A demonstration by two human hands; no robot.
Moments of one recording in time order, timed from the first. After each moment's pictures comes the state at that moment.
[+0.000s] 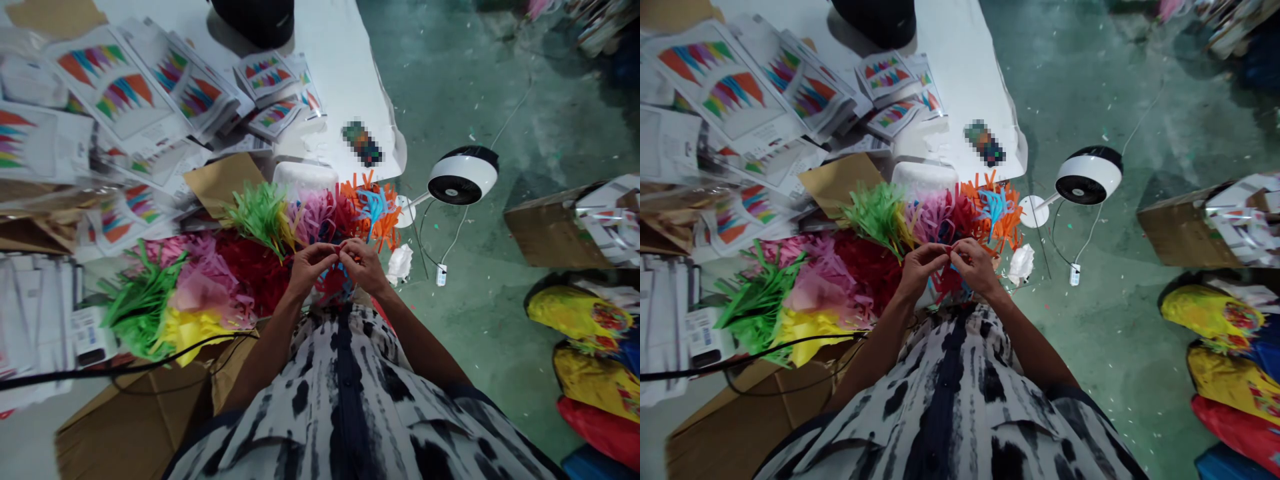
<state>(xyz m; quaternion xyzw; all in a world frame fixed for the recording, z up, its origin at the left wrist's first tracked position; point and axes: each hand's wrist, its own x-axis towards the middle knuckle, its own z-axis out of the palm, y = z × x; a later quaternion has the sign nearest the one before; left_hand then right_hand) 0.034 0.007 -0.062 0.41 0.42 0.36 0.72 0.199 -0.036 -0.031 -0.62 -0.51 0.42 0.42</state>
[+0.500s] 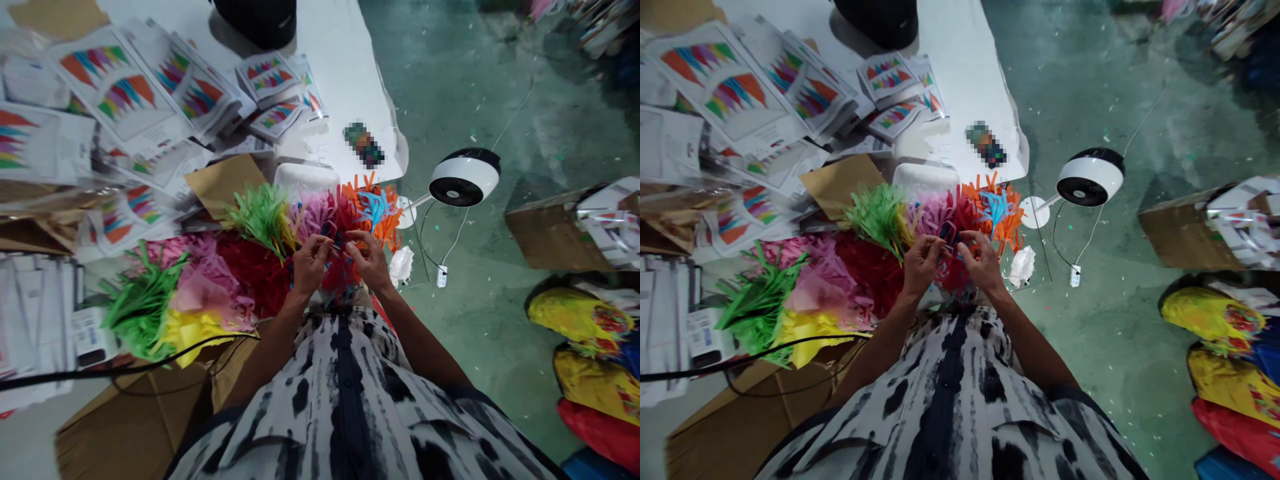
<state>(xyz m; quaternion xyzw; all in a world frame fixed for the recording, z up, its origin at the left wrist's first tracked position) 0.046 0.015 -0.055 0.51 0.48 0.40 0.59 0.203 -0.031 -0.043 -0.67 -0.42 0.42 0.46</state>
